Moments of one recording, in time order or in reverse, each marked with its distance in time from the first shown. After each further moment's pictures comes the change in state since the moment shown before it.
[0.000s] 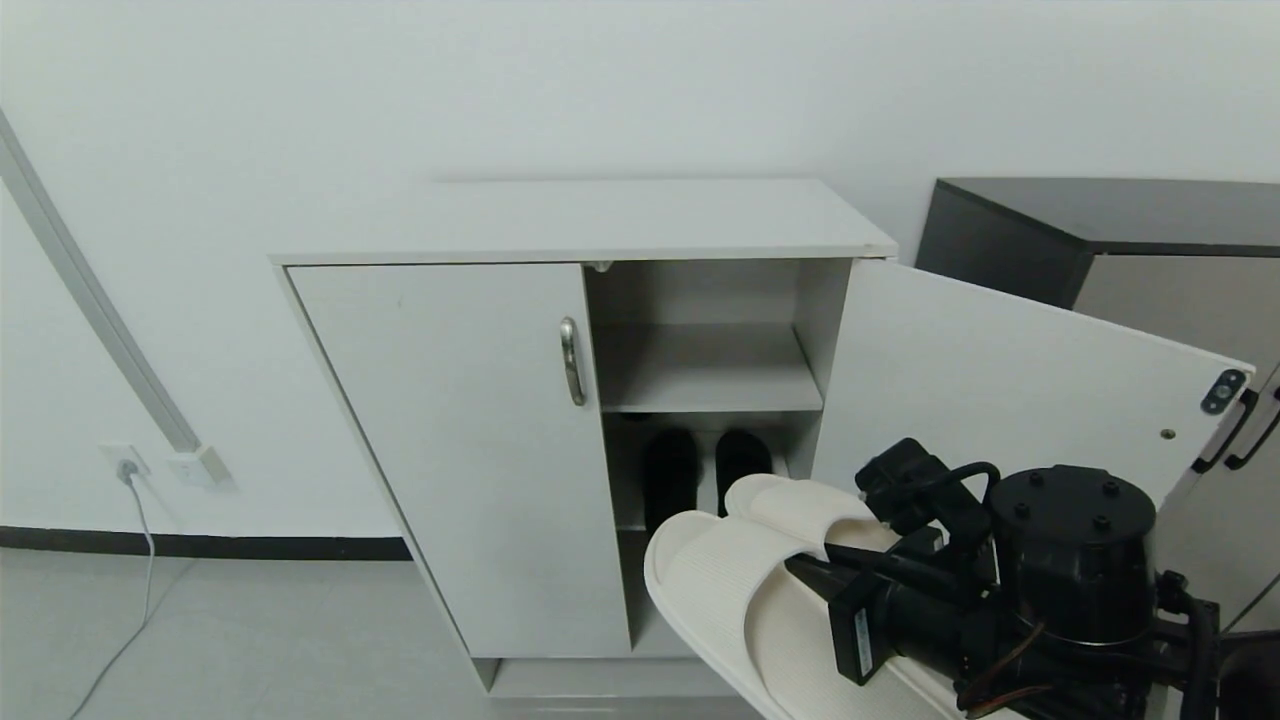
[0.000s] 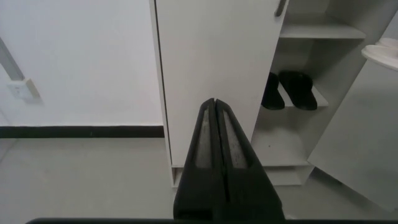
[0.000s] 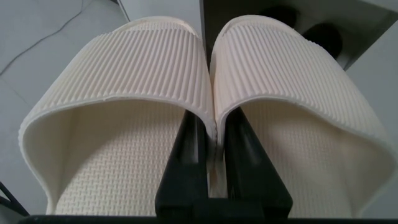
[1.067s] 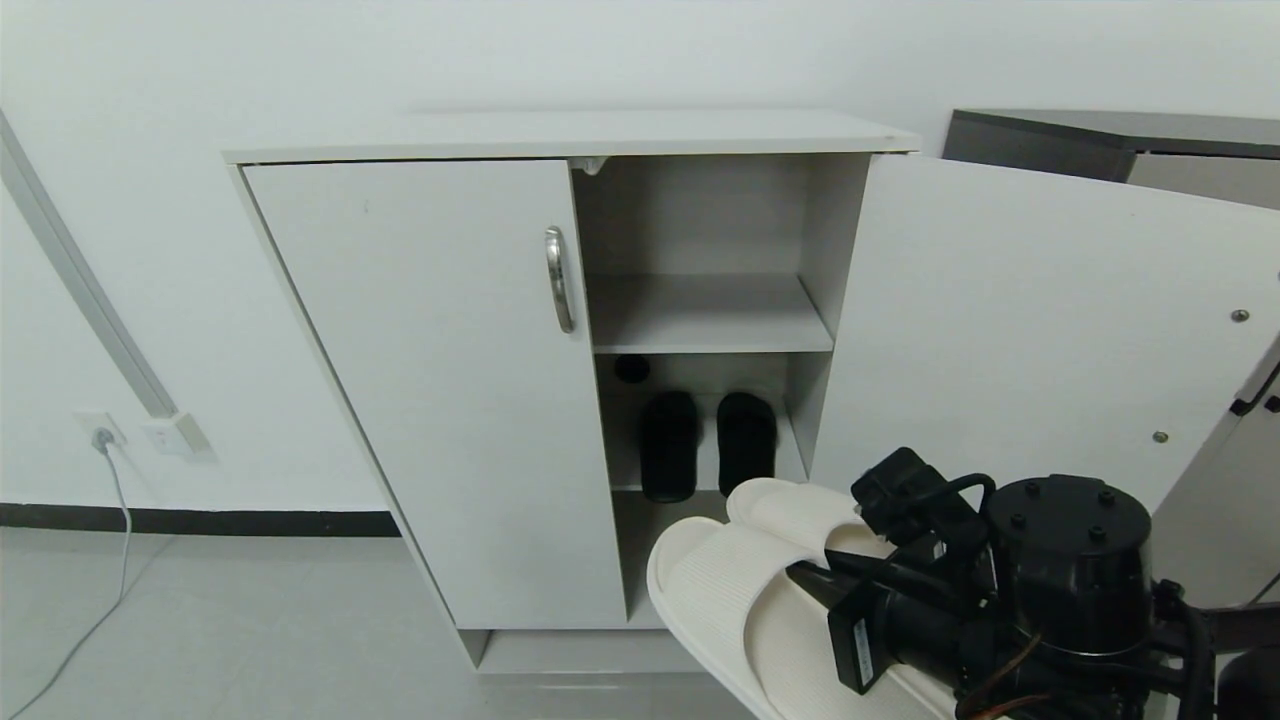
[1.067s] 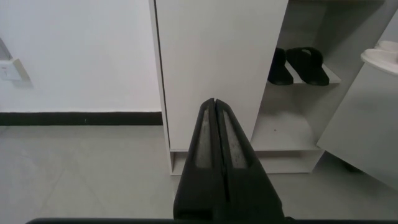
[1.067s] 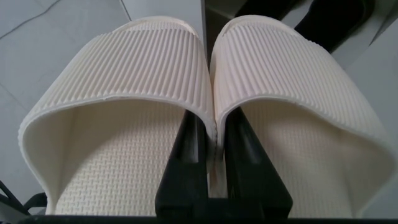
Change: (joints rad) left arm 0.000 0.000 0.000 0.000 0.000 0.000; right arm 0.005 0.010 0.018 -0.013 -0.011 -0.038
